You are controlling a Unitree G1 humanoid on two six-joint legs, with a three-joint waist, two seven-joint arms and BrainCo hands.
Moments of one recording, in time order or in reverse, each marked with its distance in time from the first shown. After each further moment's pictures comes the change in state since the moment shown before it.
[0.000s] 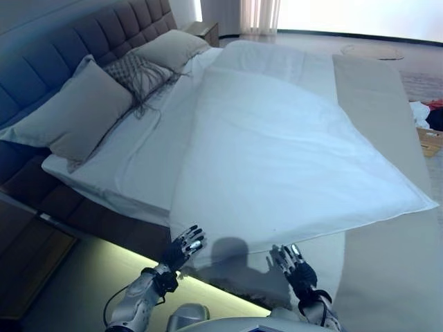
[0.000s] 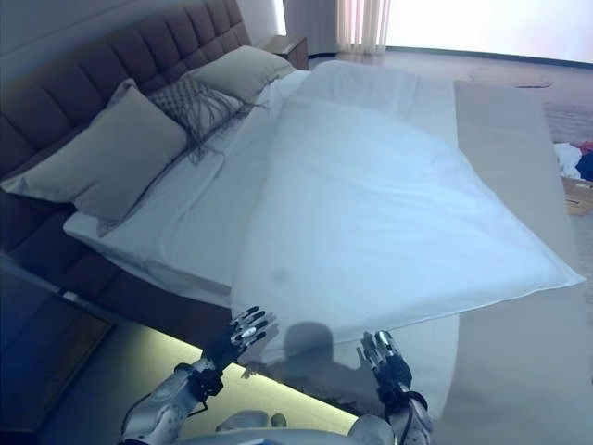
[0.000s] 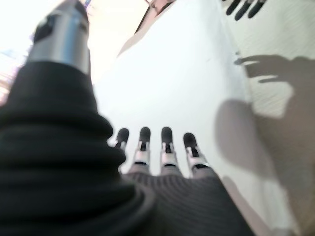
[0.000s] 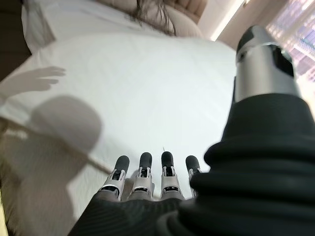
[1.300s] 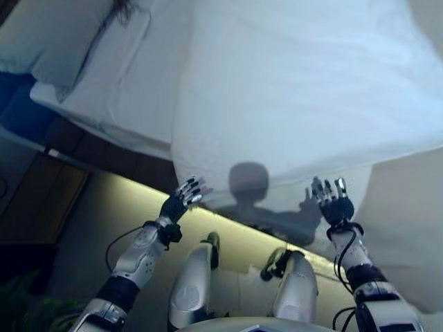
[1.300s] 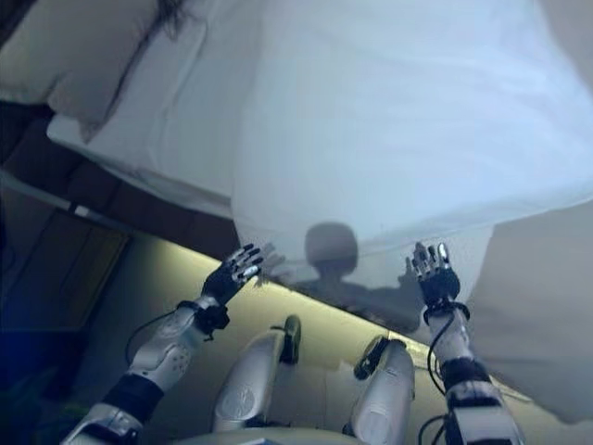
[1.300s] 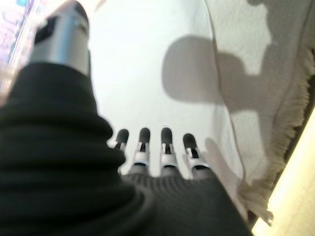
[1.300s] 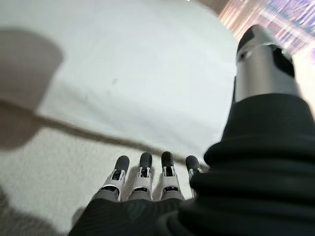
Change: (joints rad) left arm -0.352 0.114 -0.138 -0.017 -0.166 -0.093 0.220; right arm -0.584 -0.234 -0.147 0.361 0.339 -0.035 0.082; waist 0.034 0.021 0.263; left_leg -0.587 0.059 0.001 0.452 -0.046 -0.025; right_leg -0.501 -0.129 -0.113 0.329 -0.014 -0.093
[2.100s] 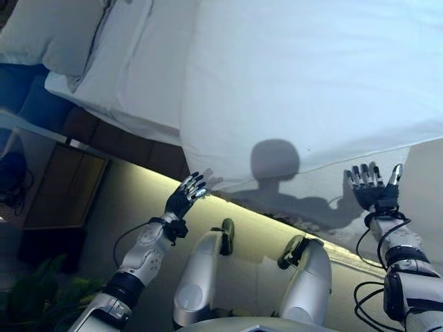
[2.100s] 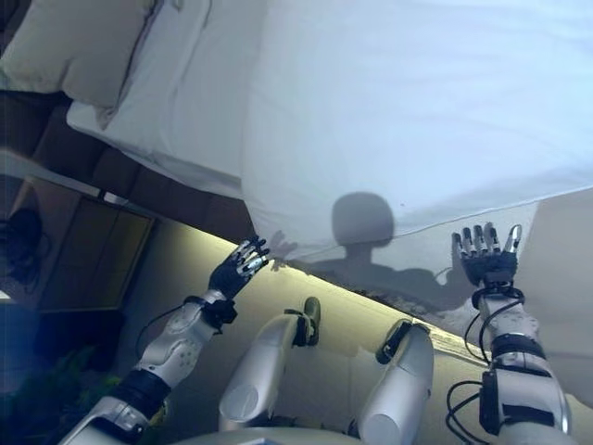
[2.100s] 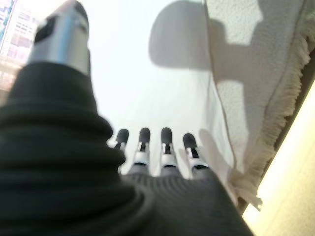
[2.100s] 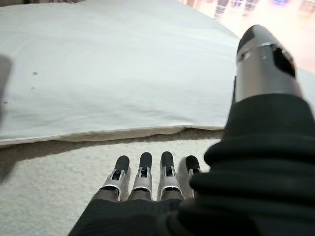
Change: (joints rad) left arm 0.026 -0.026 -0.082 -0.001 -0.062 -0.058 0.008; right arm -0.117 -0.262 -0.222 0.255 0.223 0.325 0.185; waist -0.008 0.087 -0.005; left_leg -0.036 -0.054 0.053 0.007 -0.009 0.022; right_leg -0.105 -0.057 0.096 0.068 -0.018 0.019
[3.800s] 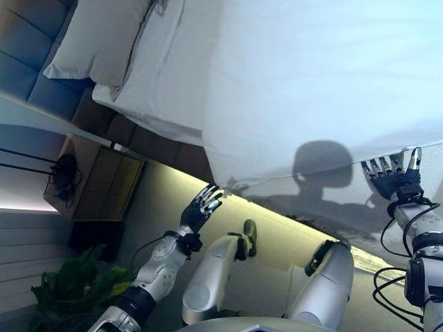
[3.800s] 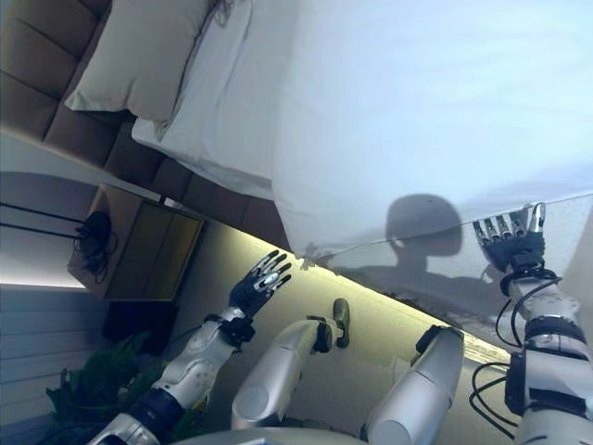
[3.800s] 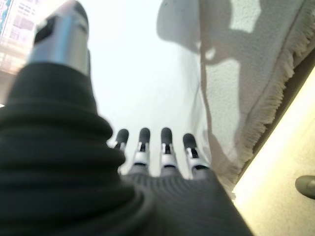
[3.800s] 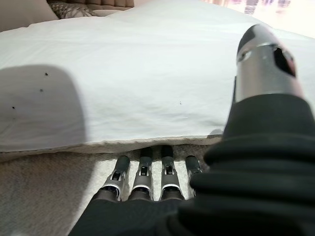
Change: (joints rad) left arm 0.069 -0.044 -0.098 -0.046 -0.091 -0.061 0.003; right arm -0.117 -0.108 0.005 0.044 -0.106 0.111 -0.003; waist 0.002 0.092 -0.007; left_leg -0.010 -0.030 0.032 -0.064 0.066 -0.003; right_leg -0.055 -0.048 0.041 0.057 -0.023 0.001
